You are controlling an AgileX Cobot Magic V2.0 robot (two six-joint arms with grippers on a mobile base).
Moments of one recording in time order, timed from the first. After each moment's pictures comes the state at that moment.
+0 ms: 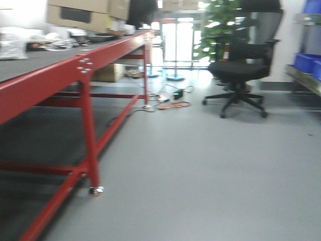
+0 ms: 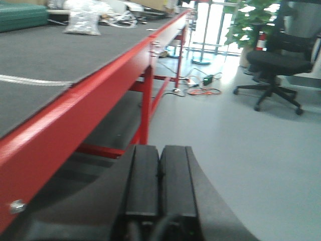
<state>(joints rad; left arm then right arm) -0.01 -0.01 0.03 -0.09 0.11 0.02 0.21 0.23 -0.65 -0.18 0.71 0.24</state>
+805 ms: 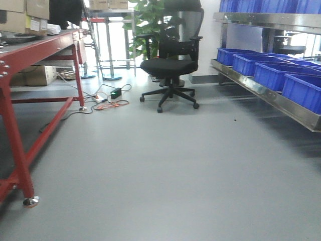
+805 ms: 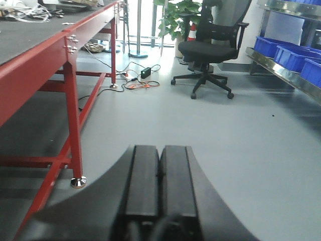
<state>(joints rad) -0.01 -0.01 0.03 -0.09 0.11 0.02 0.21 0.23 -0.65 -0.18 0.71 0.24</state>
